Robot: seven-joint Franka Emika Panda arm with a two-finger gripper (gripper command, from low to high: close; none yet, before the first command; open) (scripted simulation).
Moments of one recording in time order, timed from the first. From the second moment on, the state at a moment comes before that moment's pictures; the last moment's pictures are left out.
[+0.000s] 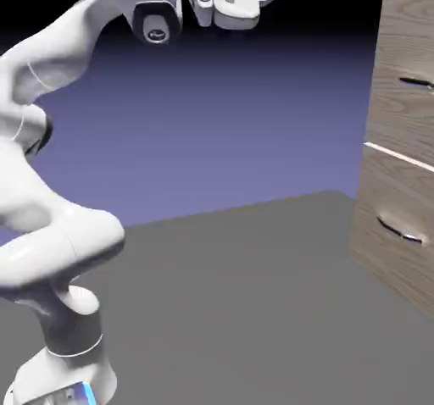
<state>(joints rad) -1.23 -1.16 0.62 -2.12 1.47 2.67 1.17</state>
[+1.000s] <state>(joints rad) -2.22 -1.60 1.10 -1.52 2.60 2.41 1.52</state>
